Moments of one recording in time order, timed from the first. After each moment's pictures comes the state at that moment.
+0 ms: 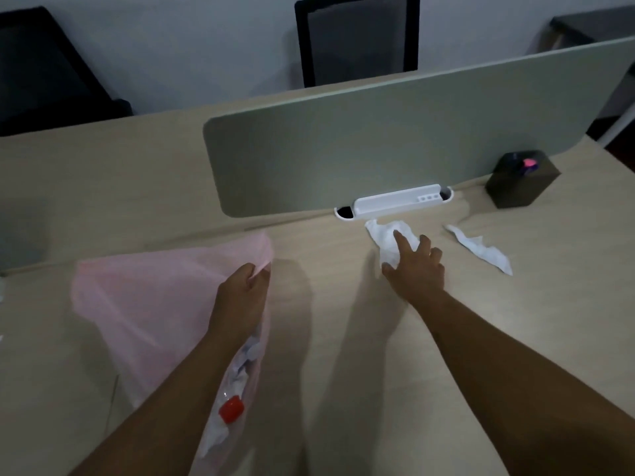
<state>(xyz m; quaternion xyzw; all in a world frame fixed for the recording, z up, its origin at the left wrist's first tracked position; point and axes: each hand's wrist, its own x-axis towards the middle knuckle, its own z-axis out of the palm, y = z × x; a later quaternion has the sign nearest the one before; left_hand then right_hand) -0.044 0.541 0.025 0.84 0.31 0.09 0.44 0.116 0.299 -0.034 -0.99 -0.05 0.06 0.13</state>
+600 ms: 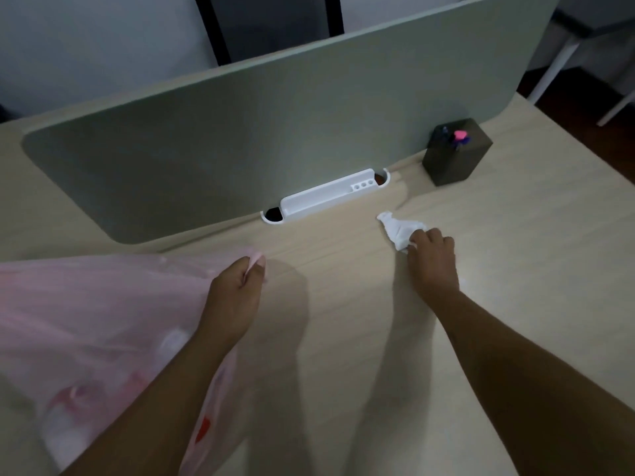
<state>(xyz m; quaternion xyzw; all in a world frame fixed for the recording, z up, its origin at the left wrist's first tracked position) 0.058 0.462 -0.001 0.87 0.22 0.04 0.43 0.178 0.170 -0.087 -0.98 -0.02 -0.09 0.15</state>
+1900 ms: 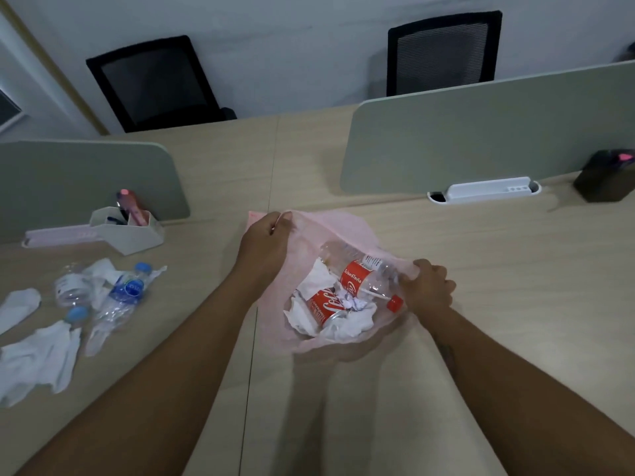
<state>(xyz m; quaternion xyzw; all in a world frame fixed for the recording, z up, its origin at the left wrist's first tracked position) -0.195 0.655 0.118 0.83 0.29 0.17 0.45 -0.076 0.433 -0.021 -0.94 0.05 0.10 0.32</state>
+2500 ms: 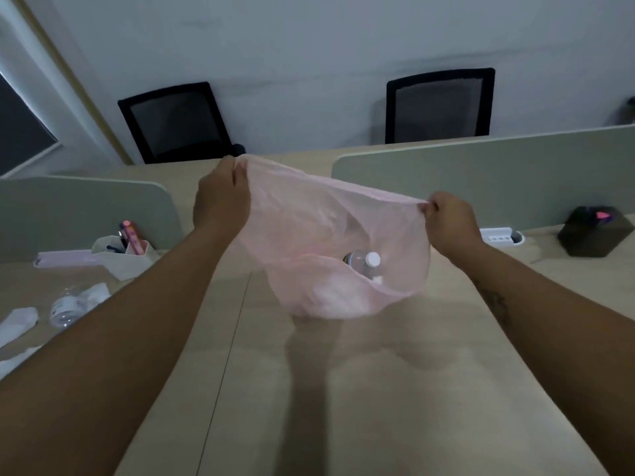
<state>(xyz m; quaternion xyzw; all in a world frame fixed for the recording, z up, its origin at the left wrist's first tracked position) -0.114 0.672 0.218 0.86 0.31 0.32 0.24 0.061 0.394 0.149 -0.91 -0.14 -0.09 0.39</state>
